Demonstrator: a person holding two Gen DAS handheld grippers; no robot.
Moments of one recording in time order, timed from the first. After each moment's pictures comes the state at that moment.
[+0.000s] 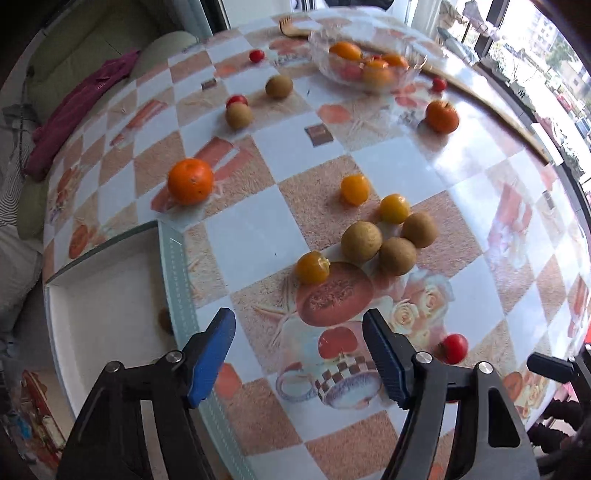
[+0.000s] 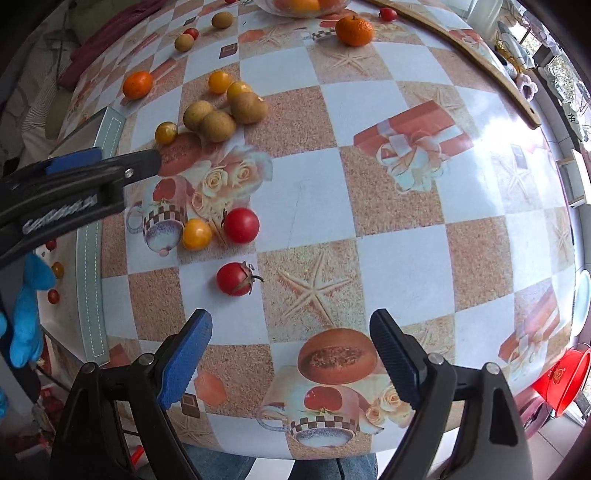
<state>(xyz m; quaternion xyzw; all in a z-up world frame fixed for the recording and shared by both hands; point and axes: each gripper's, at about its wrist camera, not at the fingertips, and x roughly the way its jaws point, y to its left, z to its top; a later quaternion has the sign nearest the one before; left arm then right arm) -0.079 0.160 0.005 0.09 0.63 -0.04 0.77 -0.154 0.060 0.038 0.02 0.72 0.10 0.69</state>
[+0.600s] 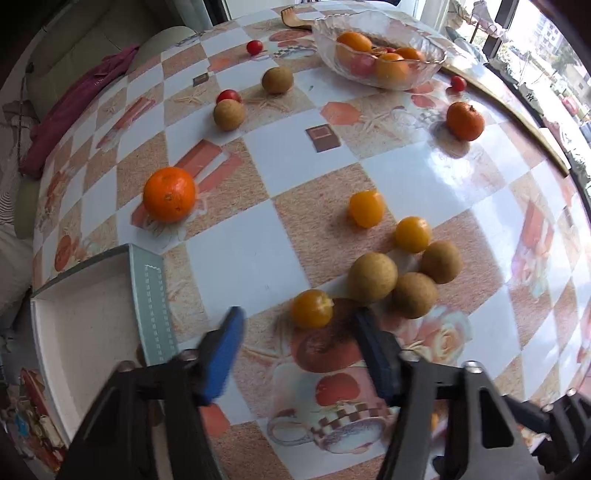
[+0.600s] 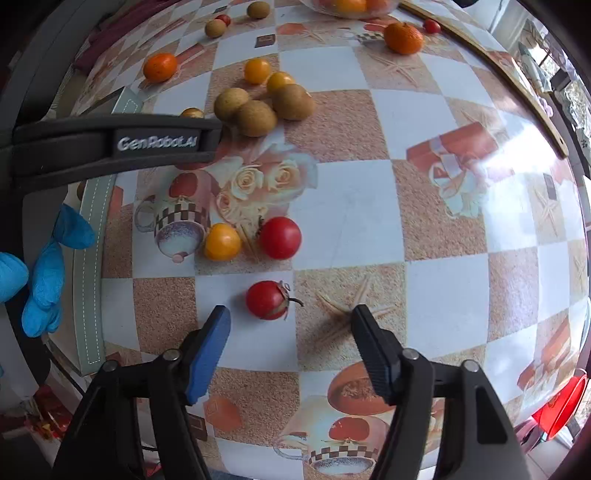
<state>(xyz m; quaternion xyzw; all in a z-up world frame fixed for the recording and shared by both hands) -0.054 0.152 -0.016 0.08 0.63 -0.04 0.77 -0.151 0.099 0.025 -0.01 0.70 0.13 0.70</state>
